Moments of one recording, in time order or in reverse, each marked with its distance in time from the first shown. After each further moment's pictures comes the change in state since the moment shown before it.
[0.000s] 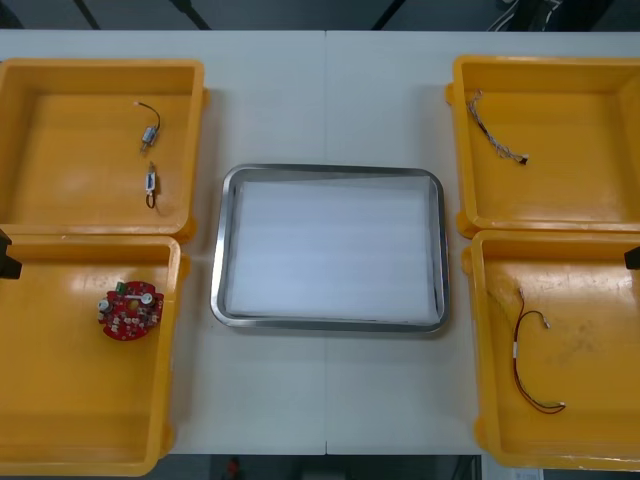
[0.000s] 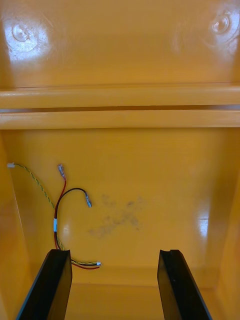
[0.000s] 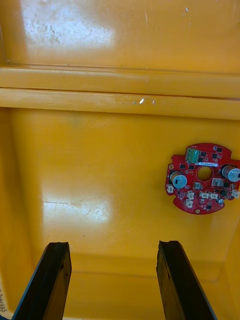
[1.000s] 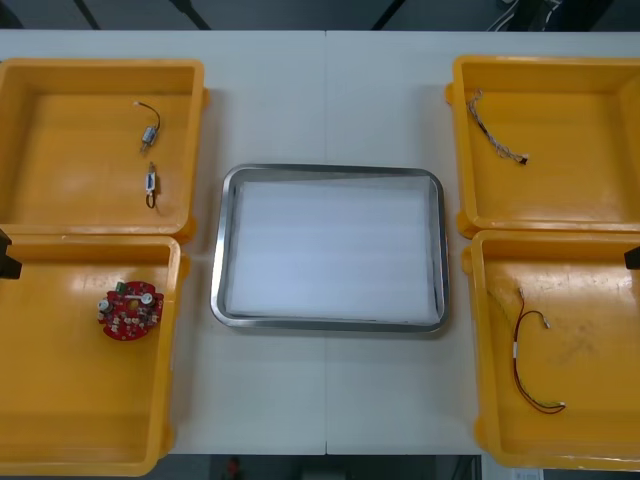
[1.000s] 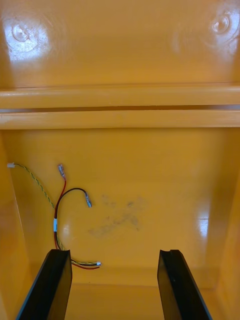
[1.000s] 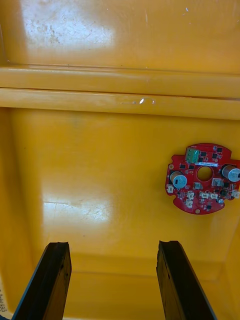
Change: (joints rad) right arm 0.000 0.000 0.000 0.000 0.000 0.000 0.000; left arm 0.000 0.000 0.000 0.000 0.000 0.000 0.000
